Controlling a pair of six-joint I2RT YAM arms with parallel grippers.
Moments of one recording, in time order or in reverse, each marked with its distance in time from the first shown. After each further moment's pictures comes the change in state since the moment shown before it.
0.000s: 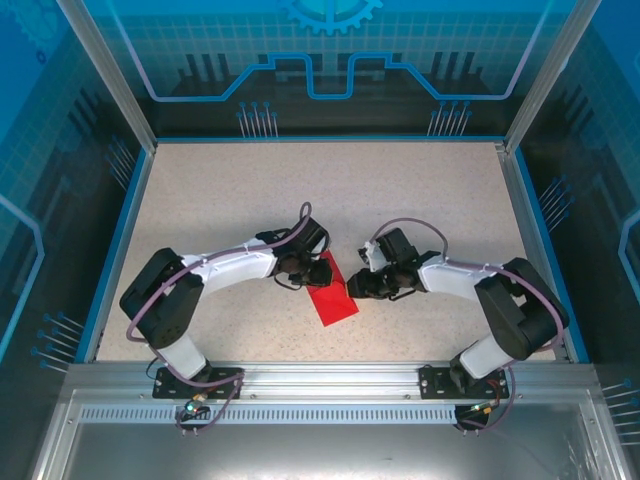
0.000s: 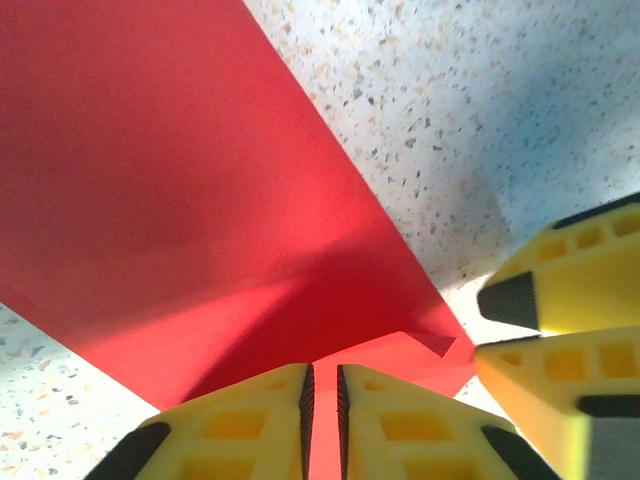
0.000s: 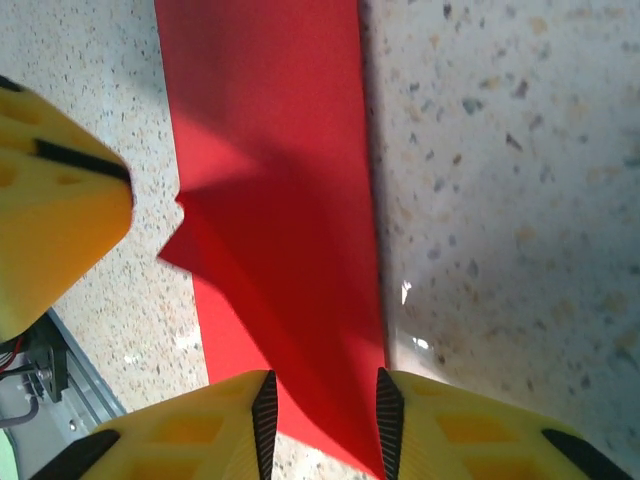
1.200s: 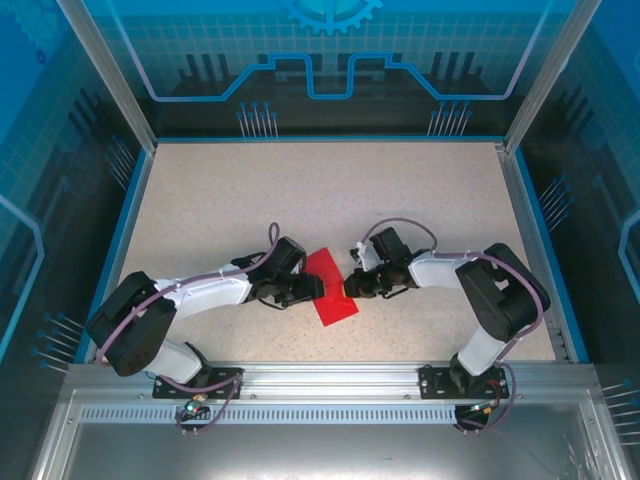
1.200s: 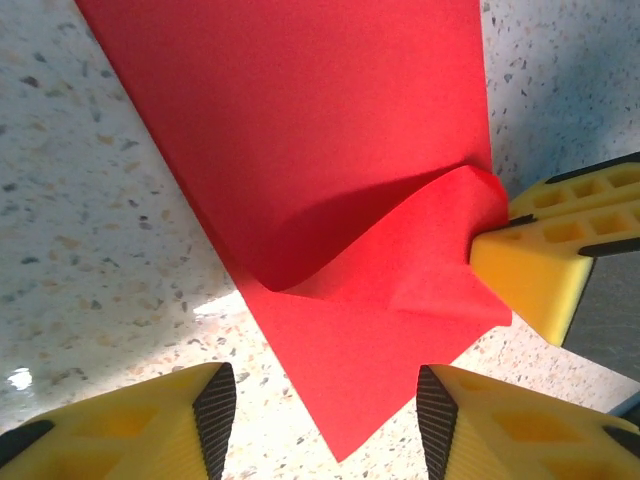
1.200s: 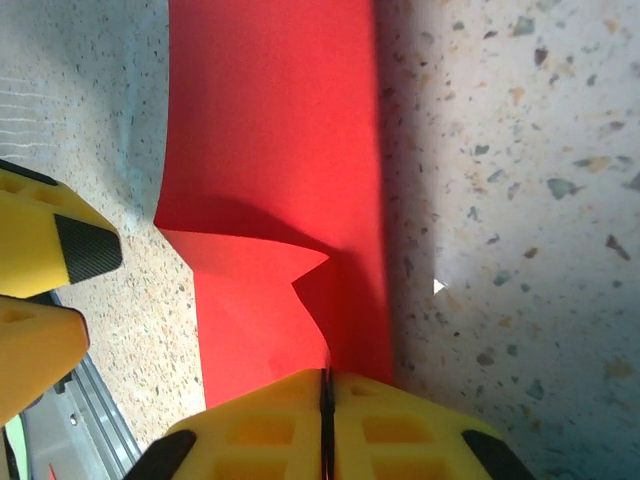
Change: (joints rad) left arm 0.000 -0.205 -0.319 0.209 0.031 -0.313; right arm 0.003 0.119 0.013 0.113 -0.084 -0.027
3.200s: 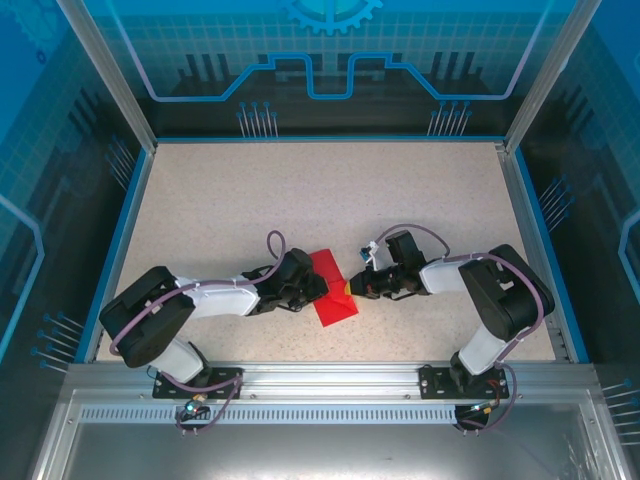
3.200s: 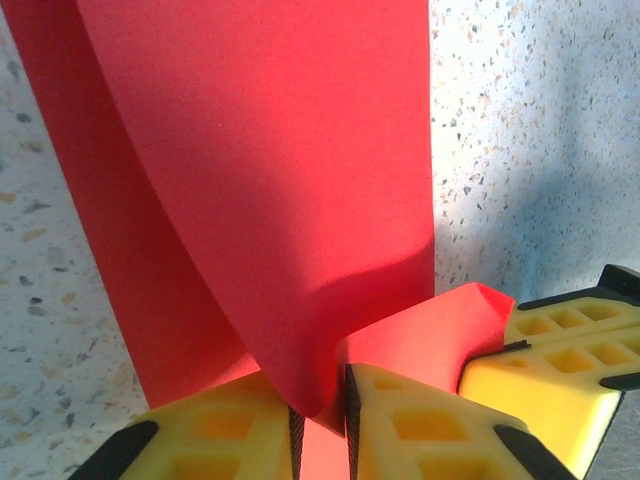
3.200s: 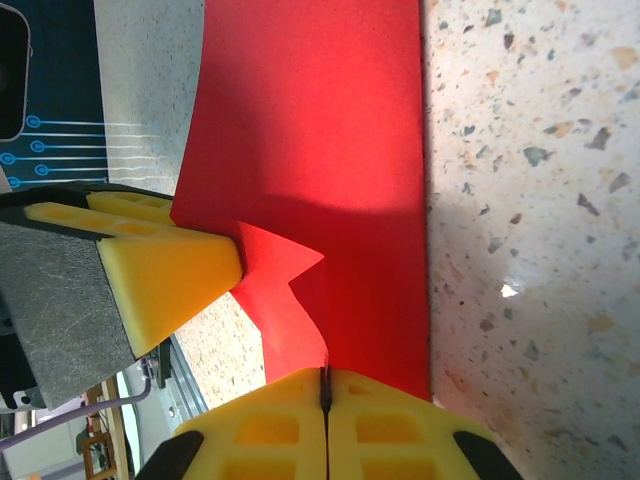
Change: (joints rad) left arm -0.080 0.074 -0.091 0.338 -0.163 -0.268; right arm -0.092 -0.009 -0.119 0.233 -0.185 0.132
